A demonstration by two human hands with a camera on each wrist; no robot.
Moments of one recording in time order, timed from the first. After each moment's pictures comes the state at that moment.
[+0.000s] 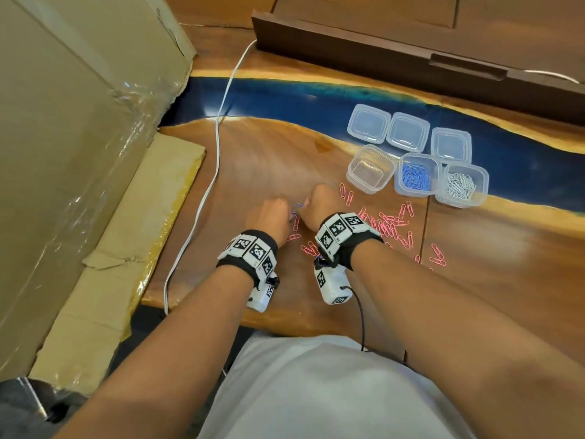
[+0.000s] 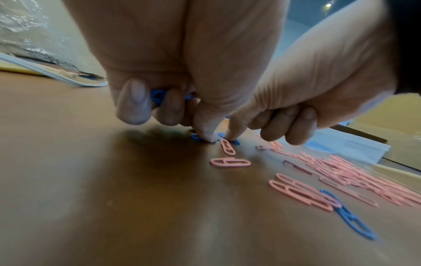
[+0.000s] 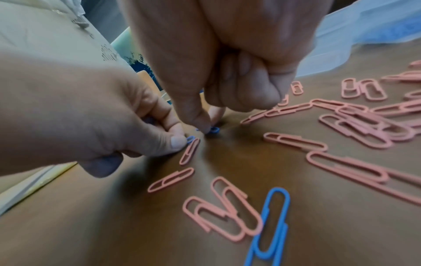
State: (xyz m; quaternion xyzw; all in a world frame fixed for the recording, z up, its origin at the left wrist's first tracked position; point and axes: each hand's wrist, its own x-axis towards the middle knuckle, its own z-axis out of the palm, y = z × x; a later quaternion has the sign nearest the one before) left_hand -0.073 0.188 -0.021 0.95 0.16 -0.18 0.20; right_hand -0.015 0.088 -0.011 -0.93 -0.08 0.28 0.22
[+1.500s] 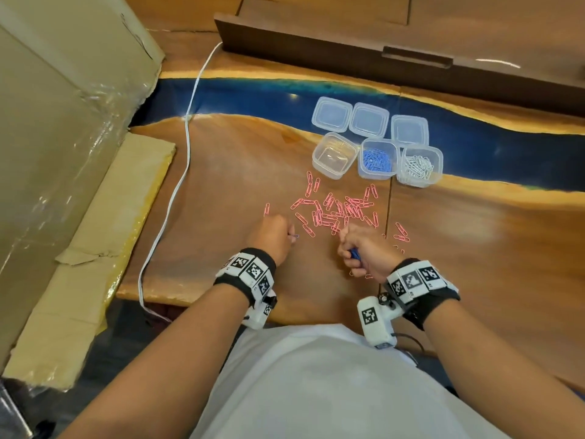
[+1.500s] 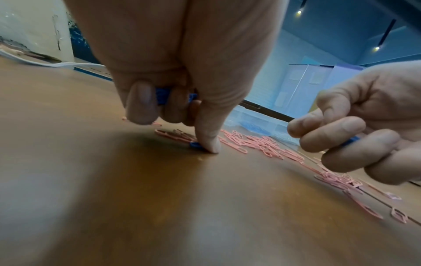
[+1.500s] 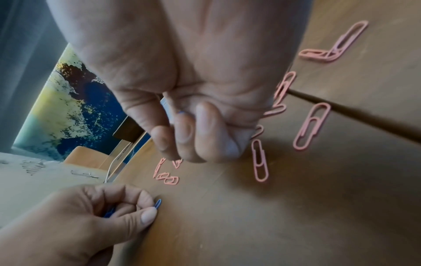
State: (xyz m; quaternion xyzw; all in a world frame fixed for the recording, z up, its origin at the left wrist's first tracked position) left_hand -0.109 0.122 -0.022 0.92 0.14 -0.22 0.30; right_hand -0.077 -0.078 0.006 -0.66 0.12 0.45 0.58
